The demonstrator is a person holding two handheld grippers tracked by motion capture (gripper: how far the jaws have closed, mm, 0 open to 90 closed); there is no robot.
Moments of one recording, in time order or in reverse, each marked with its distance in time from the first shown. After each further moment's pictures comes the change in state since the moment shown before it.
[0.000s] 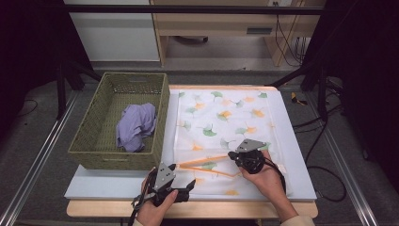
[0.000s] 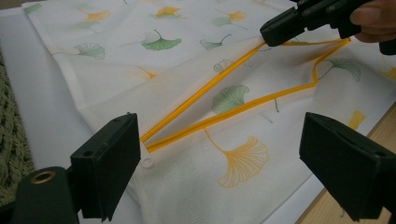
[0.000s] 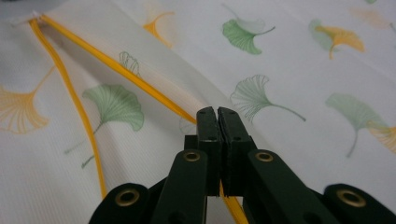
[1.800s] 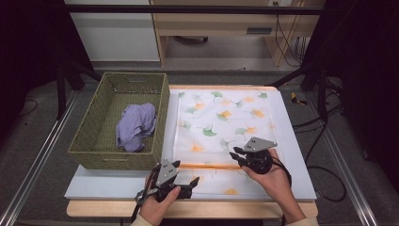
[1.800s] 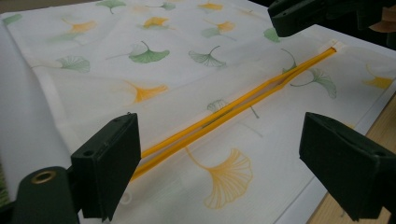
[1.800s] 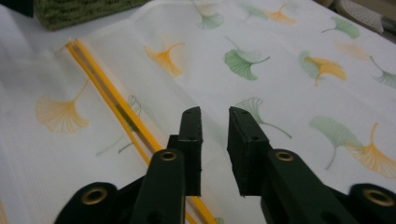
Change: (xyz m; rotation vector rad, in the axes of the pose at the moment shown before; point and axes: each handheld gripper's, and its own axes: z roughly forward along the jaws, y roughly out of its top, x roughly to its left) left arm 0.002 0.005 0.007 -0.021 -0.036 0.007; right arm 0.000 0.006 -0.028 -0.076 0.024 -0.030
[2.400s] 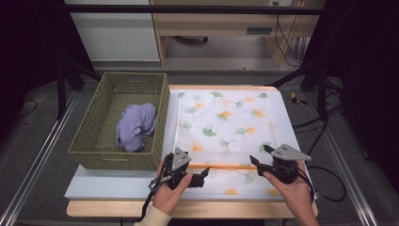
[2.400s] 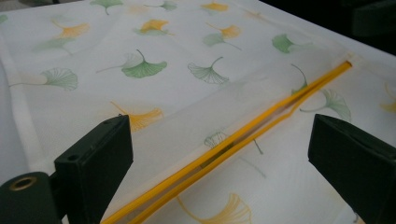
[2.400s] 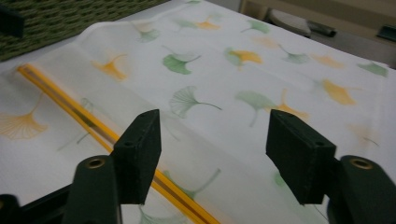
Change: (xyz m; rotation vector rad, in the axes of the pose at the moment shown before) left arm -0.005 0.032 0.035 0.051 0.000 -0.005; right arm -0.014 -0.030 -0.050 -0.106 -0.182 0.142
